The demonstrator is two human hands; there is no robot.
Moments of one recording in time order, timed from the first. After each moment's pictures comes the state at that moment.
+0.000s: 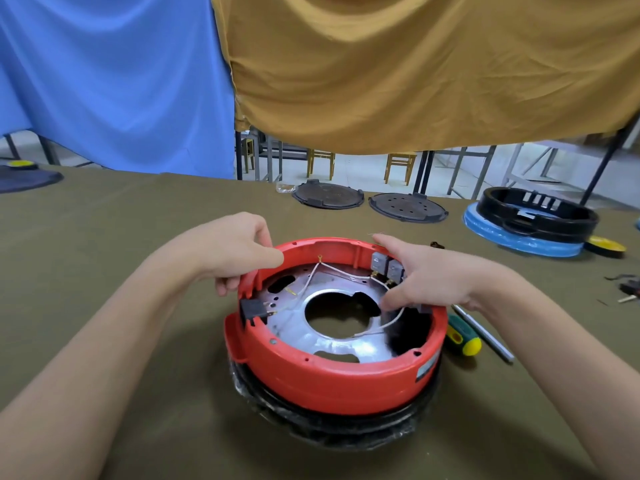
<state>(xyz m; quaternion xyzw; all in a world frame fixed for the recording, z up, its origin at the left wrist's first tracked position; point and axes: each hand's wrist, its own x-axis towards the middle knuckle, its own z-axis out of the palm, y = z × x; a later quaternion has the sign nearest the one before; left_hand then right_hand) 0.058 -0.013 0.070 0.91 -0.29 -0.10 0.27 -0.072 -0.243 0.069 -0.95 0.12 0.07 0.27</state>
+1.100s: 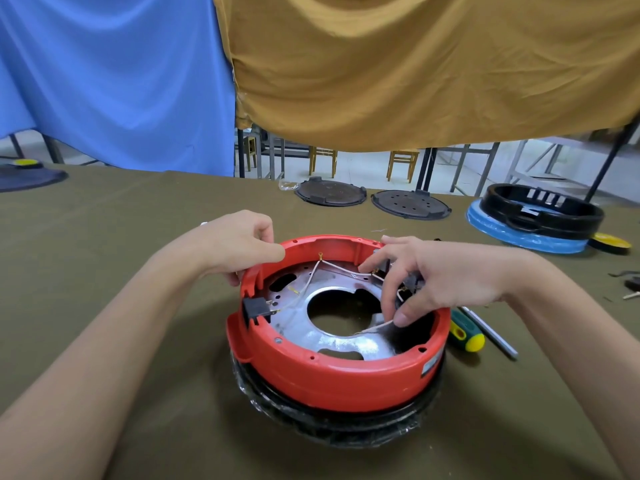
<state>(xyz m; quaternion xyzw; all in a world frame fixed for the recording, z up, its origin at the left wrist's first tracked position) 0.070 -0.013 0.062 0.90 -0.30 -0.09 0.30 -0.082 -0.251 0.083 -0.98 -0.09 0.13 0.15</state>
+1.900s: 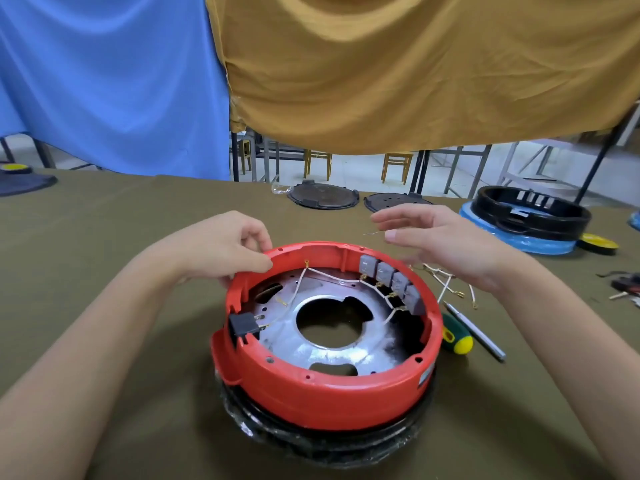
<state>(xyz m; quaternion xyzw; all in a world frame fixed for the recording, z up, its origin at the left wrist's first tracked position) 0.069 -0.008 0.069 0.88 -0.34 -0.10 0.33 -0.072 -0.280 0.076 -0.87 0.04 -0.10 0.48</state>
